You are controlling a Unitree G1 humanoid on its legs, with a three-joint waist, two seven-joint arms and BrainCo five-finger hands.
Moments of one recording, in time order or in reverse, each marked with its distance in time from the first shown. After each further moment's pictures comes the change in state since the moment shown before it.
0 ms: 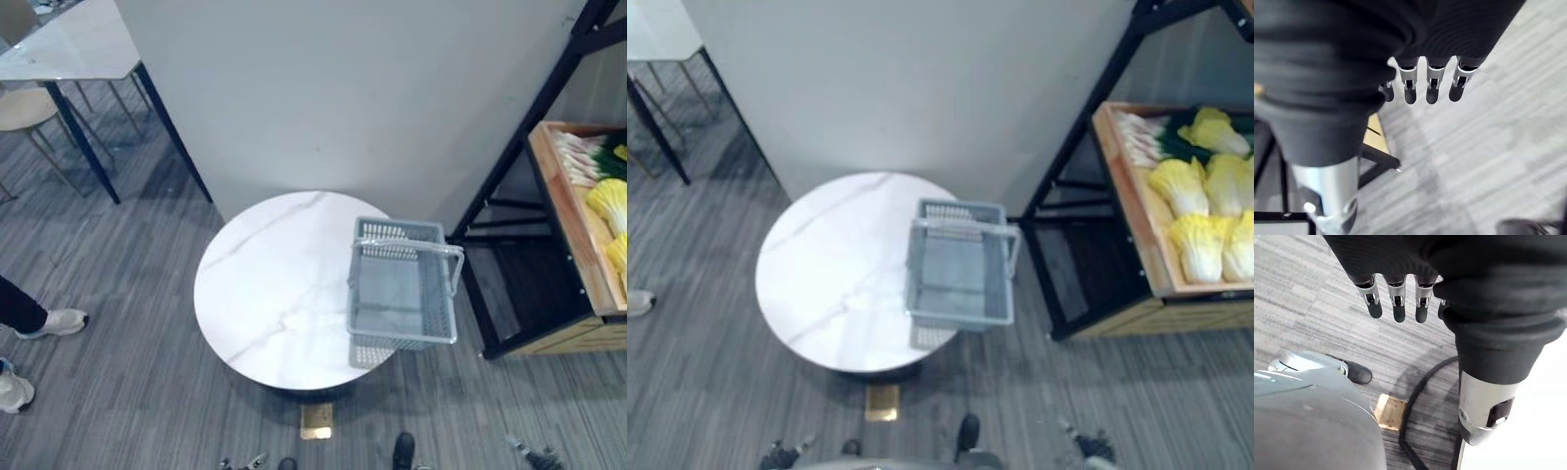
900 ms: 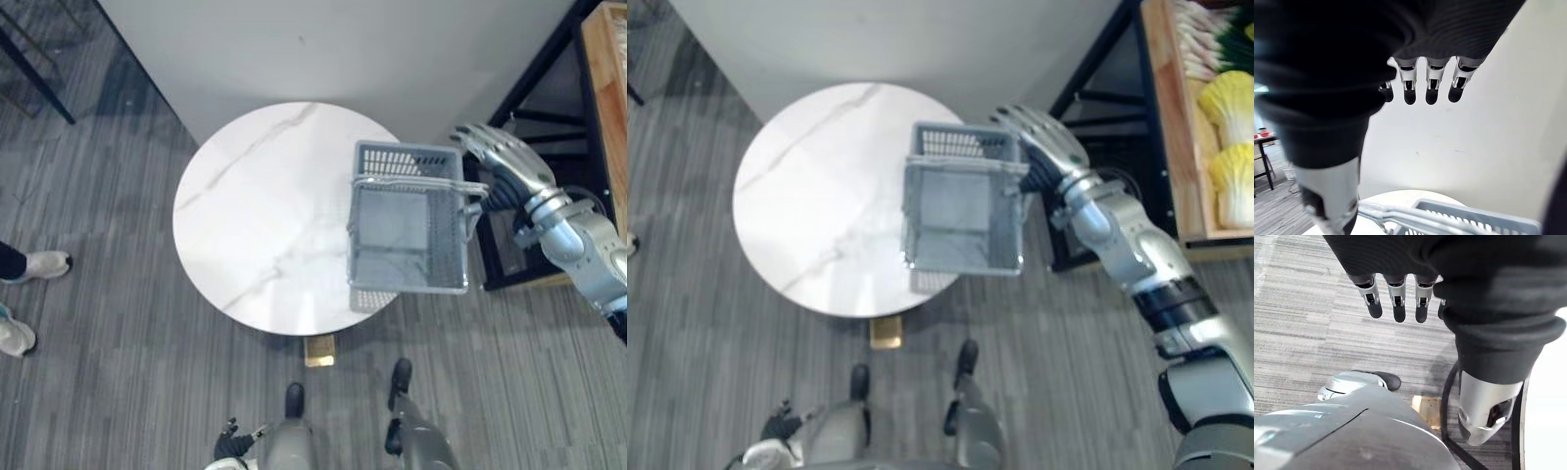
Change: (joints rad) left arm -0.059 0.068 -0.117 -0.070 -0.020 -0.008 -0.040; right arm -0.762 -0.619 0.955 -0.861 -0.478 -0.108 0.007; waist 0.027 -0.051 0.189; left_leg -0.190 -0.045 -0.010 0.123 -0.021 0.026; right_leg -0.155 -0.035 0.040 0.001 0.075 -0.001
